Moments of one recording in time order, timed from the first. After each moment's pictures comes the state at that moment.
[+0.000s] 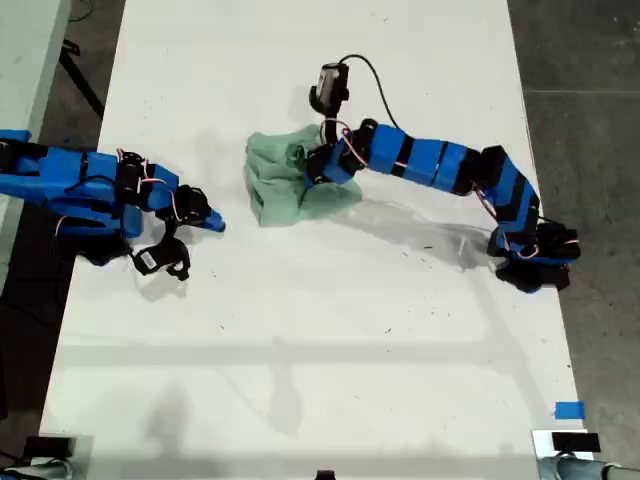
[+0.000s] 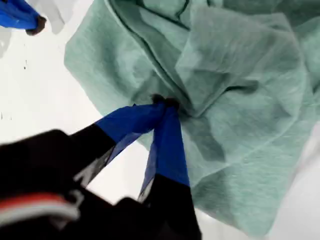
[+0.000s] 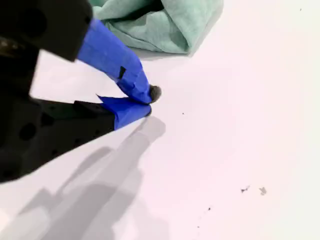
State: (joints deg) arm 0 -10.7 141.7 161.4 42.5 6.9; arm 1 15.9 49.1 43.2 60.0 -36.7
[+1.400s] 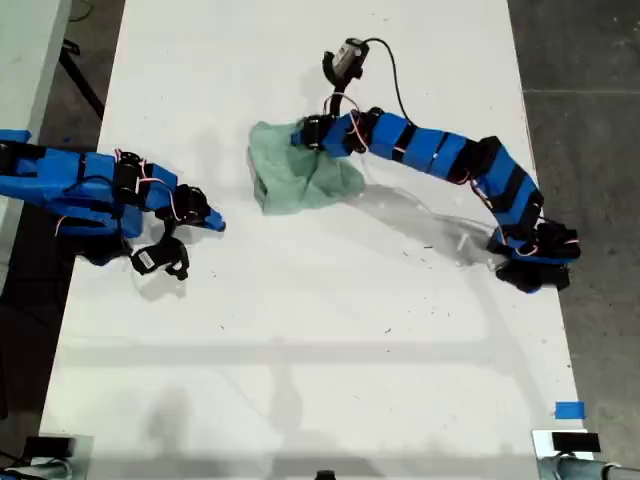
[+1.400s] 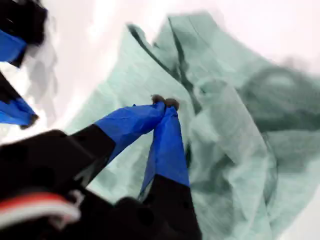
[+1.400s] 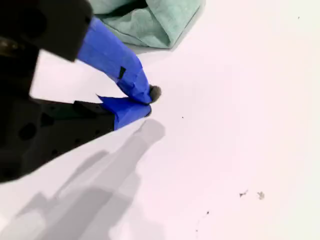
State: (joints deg) arm 0 -10.7 144.1 162.3 42.5 6.9; arm 1 26.4 46.3 43.6 31.8 -39.3
